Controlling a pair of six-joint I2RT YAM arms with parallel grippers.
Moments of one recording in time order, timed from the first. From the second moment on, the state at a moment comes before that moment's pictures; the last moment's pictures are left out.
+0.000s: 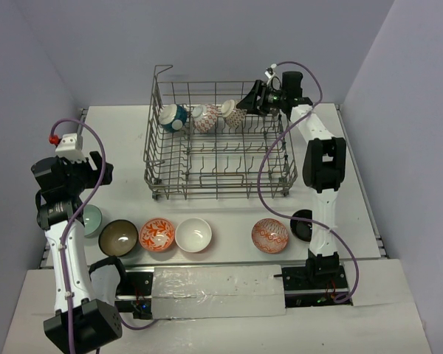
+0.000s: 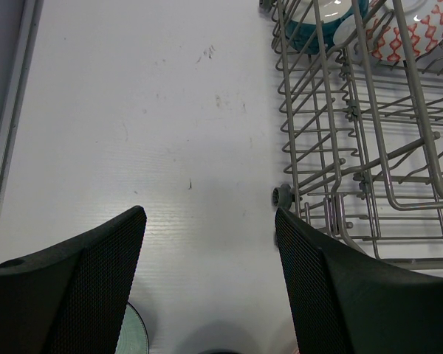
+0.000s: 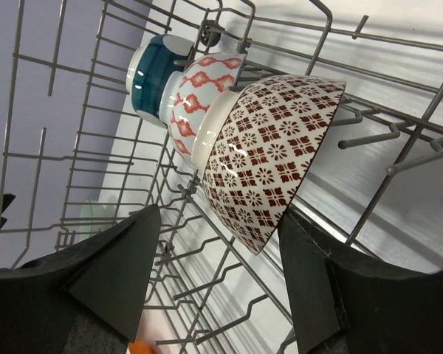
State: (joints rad) left arm 0.39 0.83 0.81 -0.39 0.45 0.00; right arm 0.10 2.36 2.09 -0.25 -0.87 0.51
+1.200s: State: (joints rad) left arm 0.39 0.82 0.81 -0.39 0.45 0.00; right arm 0.13 2.36 2.16 -0.51 -0.75 0.25
